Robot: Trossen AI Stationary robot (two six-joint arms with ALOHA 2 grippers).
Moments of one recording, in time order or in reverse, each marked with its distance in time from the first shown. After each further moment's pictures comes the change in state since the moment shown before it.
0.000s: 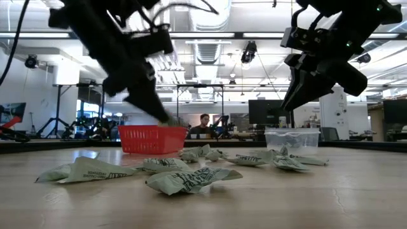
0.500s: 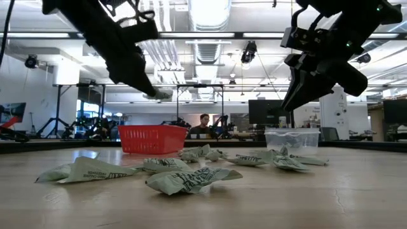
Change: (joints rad) left arm 0.076 -0.176 -0.036 -0.176 -0.227 0.029; right arm 0.000 0.000 0.000 0.000 0.000 0.000
